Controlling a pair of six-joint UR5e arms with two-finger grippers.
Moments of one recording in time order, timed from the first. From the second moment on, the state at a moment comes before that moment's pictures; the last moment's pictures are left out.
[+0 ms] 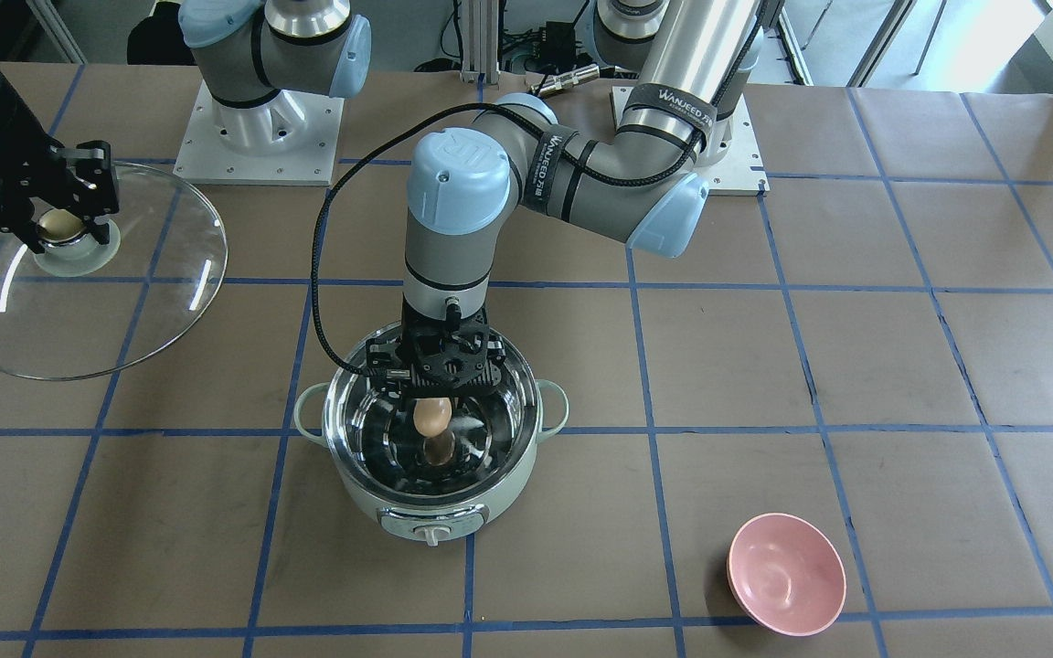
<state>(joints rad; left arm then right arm) -2.01 -2.02 -1.58 -0.88 1.53 -0.58 1.40 -1.53 1.45 -1.43 -1.65 -0.40</state>
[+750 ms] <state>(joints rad) -1.90 -1.79 -1.55 -1.16 1.53 -0.51 1.41 -1.52 1.45 -1.47 -1.59 -0.39</state>
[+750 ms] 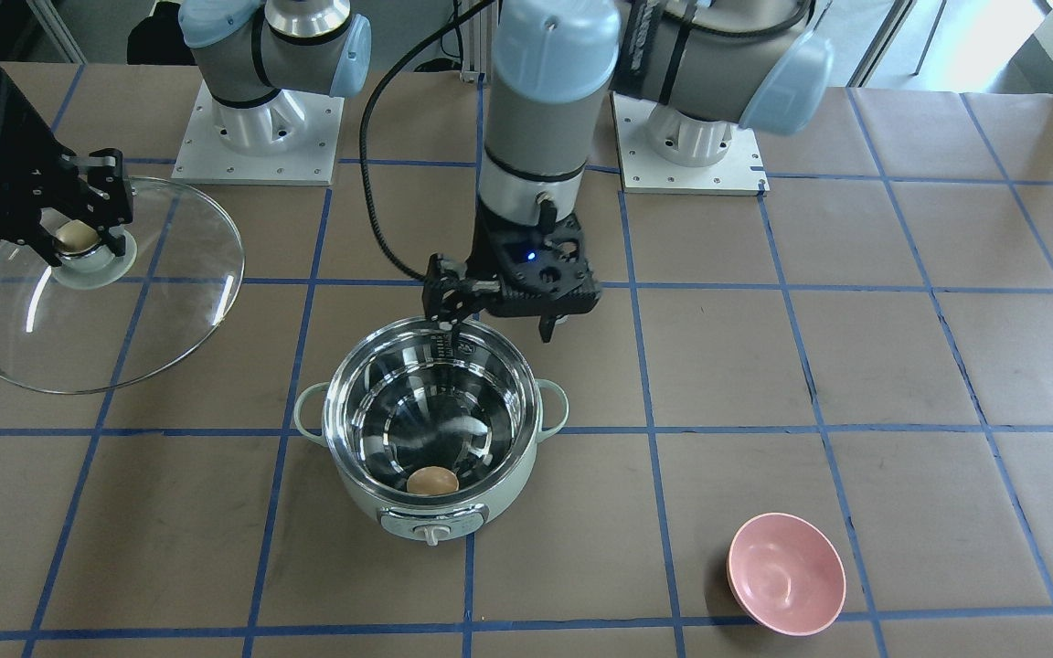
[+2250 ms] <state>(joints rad) -1.62 -1.51 -1.50 -1.78 1.63 -0.21 1.86 -1.23 1.38 -1.75 -1.53 0.07</state>
